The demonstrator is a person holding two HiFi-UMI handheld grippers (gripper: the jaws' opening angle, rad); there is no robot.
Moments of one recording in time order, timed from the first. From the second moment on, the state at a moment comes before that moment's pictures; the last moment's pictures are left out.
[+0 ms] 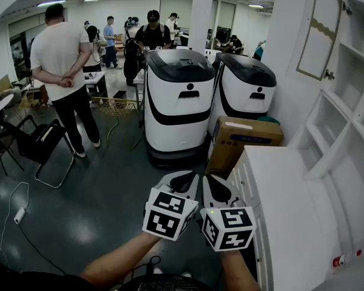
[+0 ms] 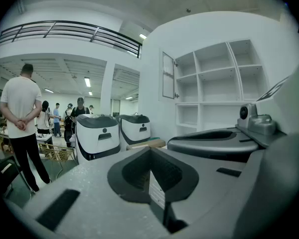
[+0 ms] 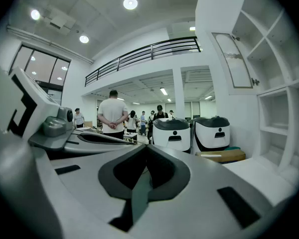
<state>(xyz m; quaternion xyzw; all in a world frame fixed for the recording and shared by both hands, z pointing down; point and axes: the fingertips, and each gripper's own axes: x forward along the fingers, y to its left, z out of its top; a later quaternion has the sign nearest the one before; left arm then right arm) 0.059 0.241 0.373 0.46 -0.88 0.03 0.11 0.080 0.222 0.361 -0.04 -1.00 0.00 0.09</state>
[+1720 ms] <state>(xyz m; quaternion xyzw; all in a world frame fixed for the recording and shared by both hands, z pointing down) -0.069 0.196 0.359 0.47 -0.88 0.02 0.10 -0.048 0.171 0.354 -0.03 -1.00 0.00 0.08</state>
